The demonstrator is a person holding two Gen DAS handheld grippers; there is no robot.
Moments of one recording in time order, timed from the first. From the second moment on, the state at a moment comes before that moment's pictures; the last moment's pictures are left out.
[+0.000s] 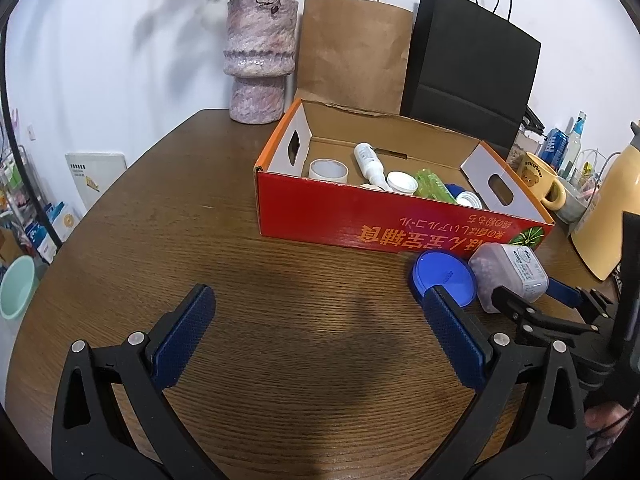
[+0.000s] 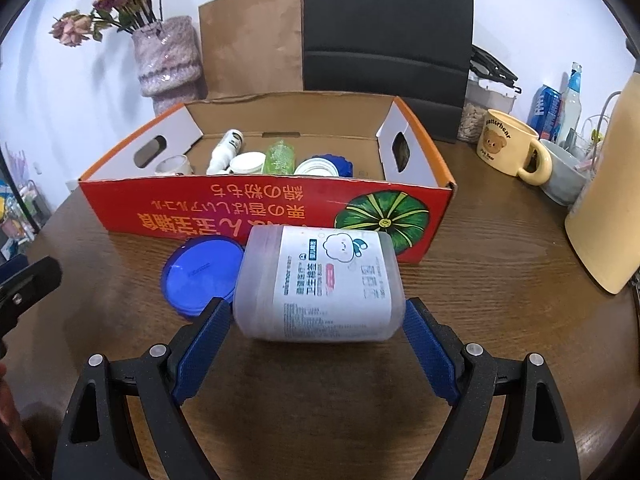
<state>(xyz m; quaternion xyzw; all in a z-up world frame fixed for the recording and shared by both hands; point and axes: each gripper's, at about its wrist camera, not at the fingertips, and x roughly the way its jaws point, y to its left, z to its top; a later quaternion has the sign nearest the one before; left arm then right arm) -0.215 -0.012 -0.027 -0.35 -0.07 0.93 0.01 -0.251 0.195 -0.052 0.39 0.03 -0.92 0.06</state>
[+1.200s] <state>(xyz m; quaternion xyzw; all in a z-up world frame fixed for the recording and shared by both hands) -0.227 0.008 -0.038 -0.36 -0.04 0.93 0.02 -0.264 0.220 -0.041 0.37 0.01 -0.92 0.07</state>
